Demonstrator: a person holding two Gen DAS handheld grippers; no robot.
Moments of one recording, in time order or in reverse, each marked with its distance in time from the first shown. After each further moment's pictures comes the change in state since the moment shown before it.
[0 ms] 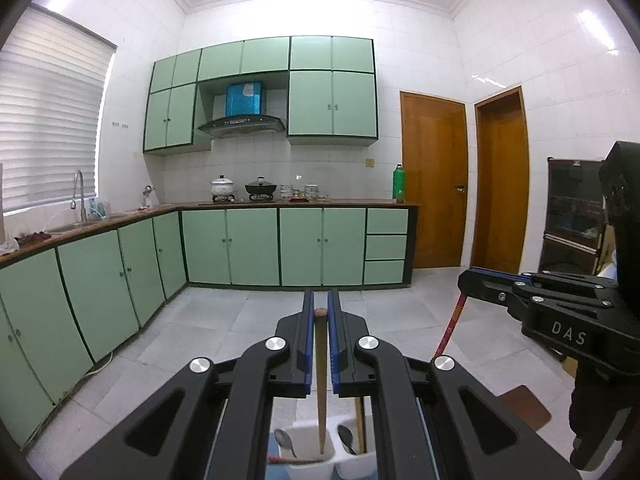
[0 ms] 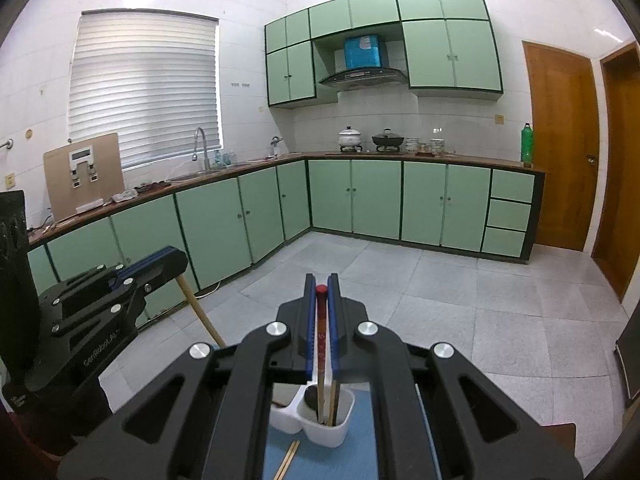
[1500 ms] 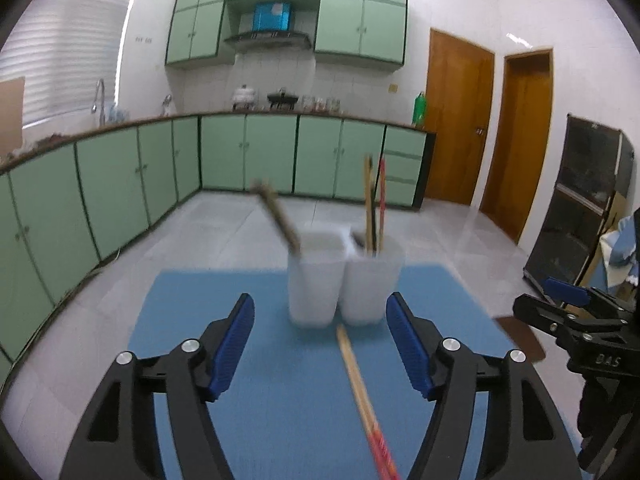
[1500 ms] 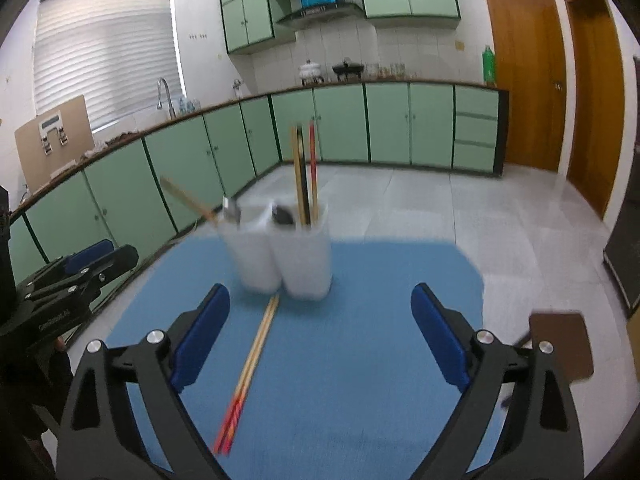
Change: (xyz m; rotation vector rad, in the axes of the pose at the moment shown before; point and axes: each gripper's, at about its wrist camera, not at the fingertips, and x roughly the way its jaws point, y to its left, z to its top) left arm -0.062 0.008 -0.181 -0.117 0.299 0.038; right arm -0.048 0.013 -0.233 0.122 0.230 -0.095
